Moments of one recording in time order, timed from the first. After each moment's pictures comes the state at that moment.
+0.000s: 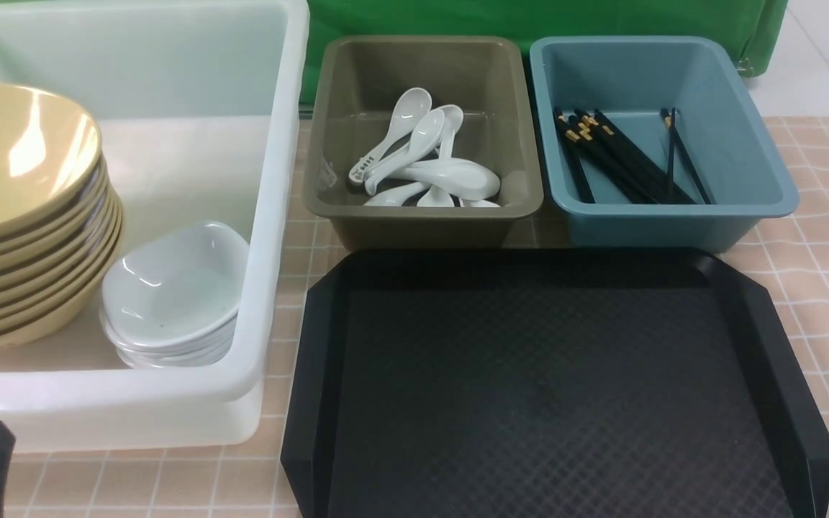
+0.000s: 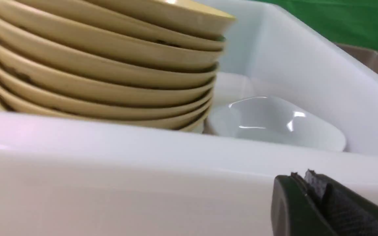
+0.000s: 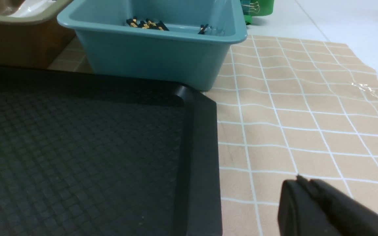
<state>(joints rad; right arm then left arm) -0.04 -0.01 0.03 0.01 0.31 -0.07 0.07 -0.01 0.02 -0.23 0.21 0.11</state>
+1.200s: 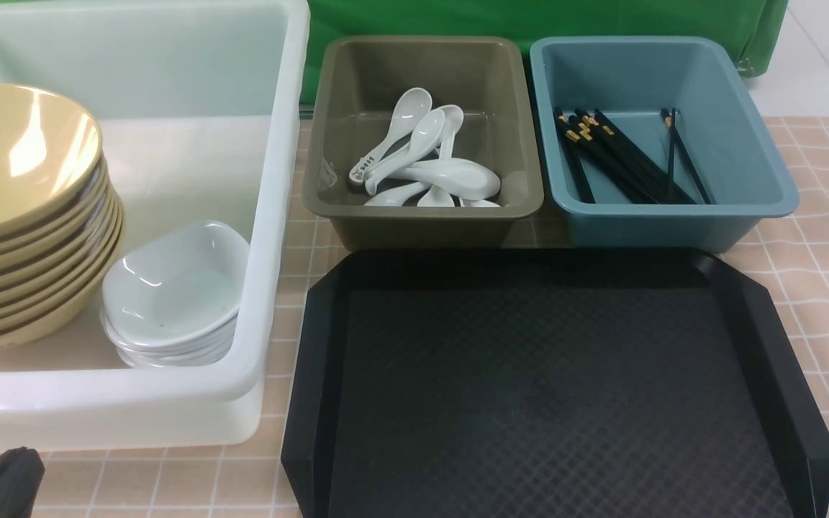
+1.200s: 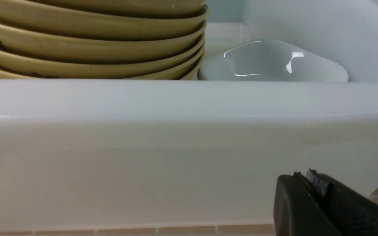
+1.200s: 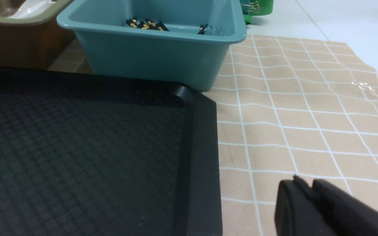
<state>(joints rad) -0.04 -0.01 0.03 0.01 0.31 -0.06 0.06 -0.01 0.02 -0.24 0.32 0.23</state>
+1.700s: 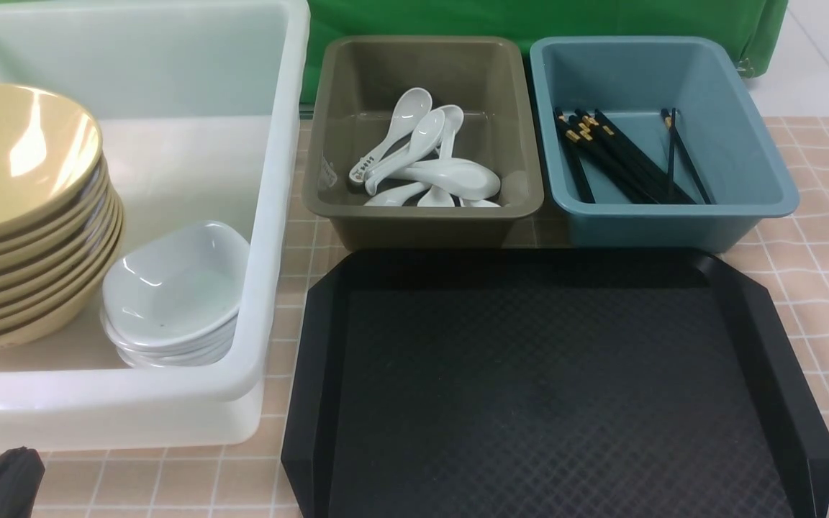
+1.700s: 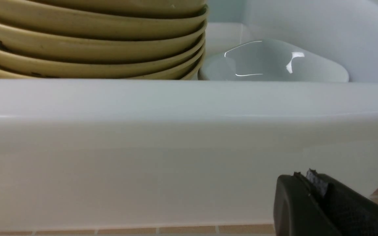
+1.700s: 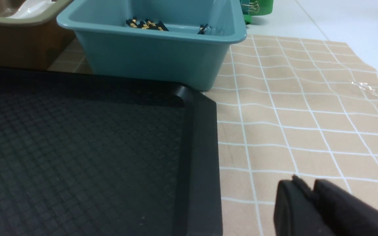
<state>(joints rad) -0.04 -0.01 0.03 0.01 0.31 -0.06 0.06 -0.01 0.02 -0.24 0.32 0.23</state>
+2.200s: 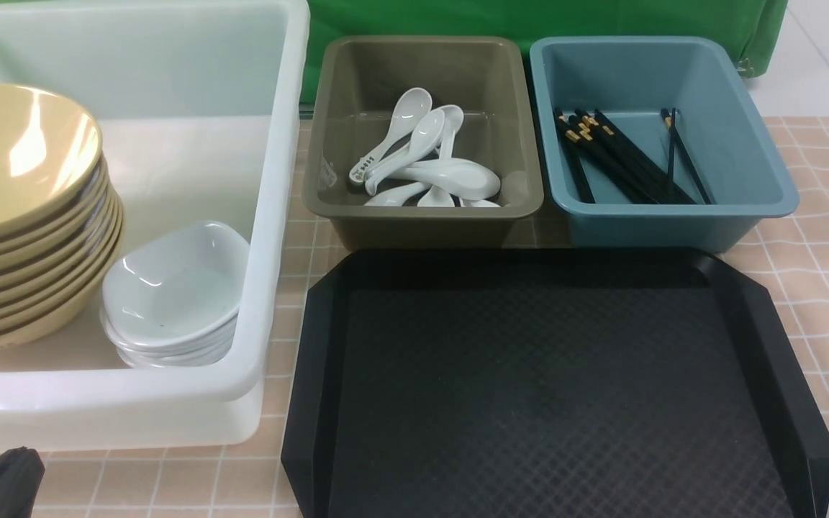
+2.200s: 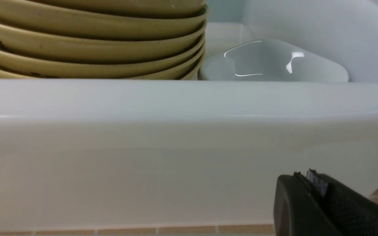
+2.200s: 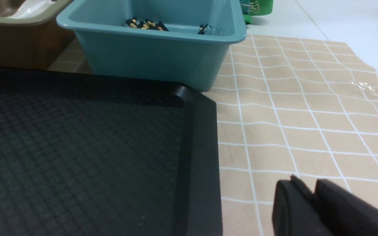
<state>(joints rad) -0.04 -0.01 0.03 0.01 0.31 -0.06 0.06 -0.01 0.02 -0.24 0.32 0.23</state>
